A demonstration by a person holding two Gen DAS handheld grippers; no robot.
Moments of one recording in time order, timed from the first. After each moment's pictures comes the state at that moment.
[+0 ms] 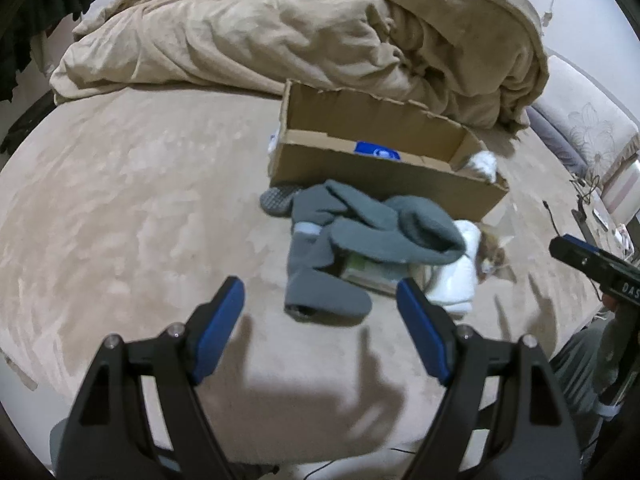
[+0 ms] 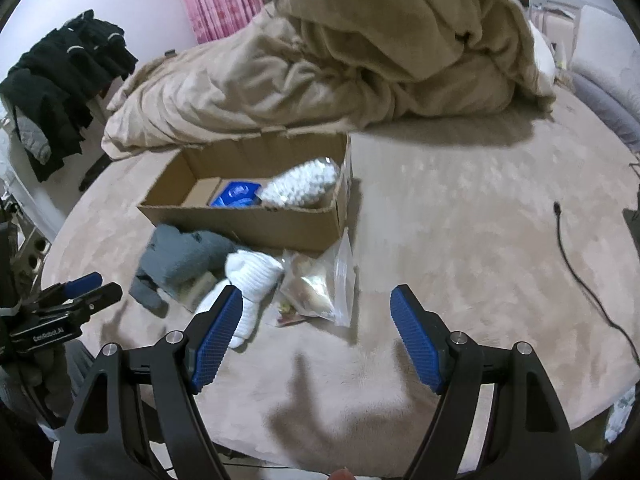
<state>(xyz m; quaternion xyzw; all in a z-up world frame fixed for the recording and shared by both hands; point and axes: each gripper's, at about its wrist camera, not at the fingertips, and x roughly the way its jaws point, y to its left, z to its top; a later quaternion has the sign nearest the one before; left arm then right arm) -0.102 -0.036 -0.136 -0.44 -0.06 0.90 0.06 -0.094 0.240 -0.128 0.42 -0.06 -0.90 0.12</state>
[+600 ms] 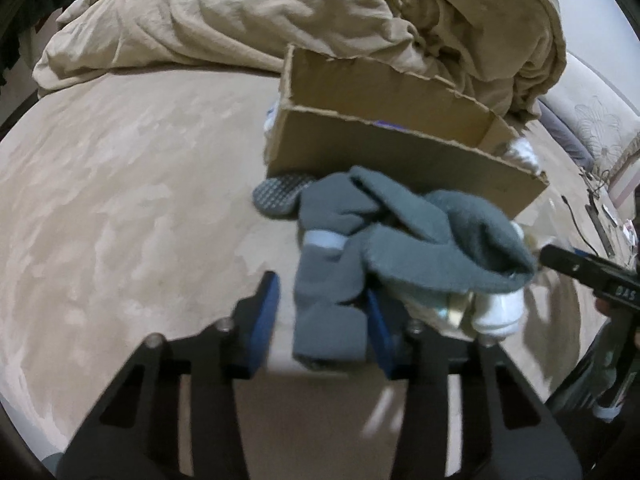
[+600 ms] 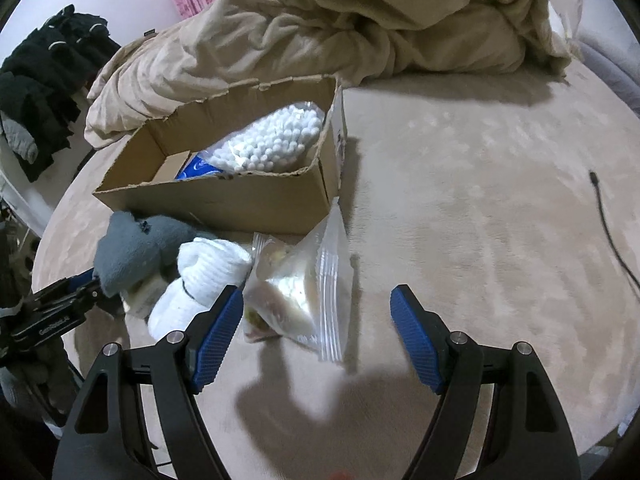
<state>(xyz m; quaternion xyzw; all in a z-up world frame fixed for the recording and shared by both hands) -0.143 -0.039 -0.179 -0.45 -0.06 0.89 0.07 -0.135 0.235 -0.182 0.46 -0.08 -0.88 0.12</state>
